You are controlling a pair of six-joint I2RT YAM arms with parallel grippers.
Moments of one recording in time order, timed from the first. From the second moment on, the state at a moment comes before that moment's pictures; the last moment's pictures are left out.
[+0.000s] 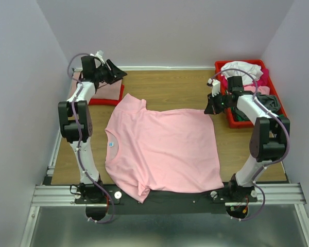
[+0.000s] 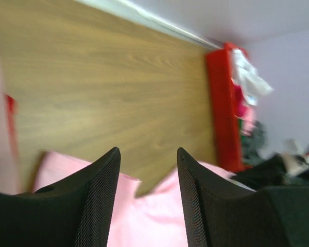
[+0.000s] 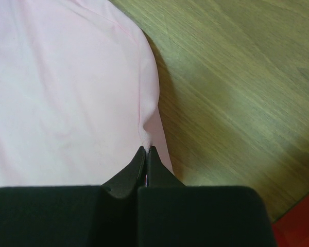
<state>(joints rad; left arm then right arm) 0.07 2.13 1.64 0.07 0.78 -0.73 0.02 1.75 1.26 -0.55 -0.62 -0.45</state>
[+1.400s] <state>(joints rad) -0.18 2.29 1.93 -0.52 0.00 0.11 0.01 1.75 1.24 -0.55 -0.62 -0.45</state>
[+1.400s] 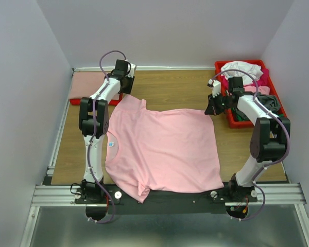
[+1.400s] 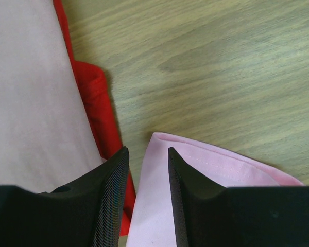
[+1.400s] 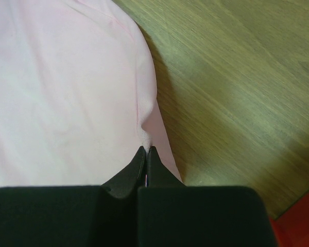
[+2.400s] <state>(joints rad) -0.18 2.36 1.95 -0.54 0.08 0.11 -0.02 1.75 1.24 -0.55 -0.62 -0.45</state>
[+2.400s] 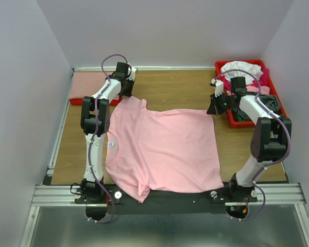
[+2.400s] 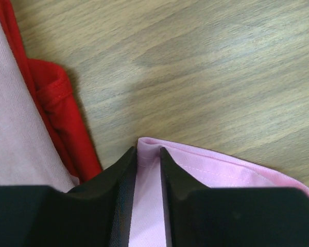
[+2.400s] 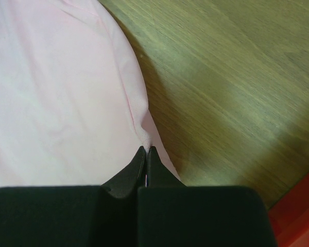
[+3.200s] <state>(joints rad) -0.13 1.68 1.52 -0.35 0.20 0.06 -0.02 1.68 1.38 -0.60 -0.57 -0.49</state>
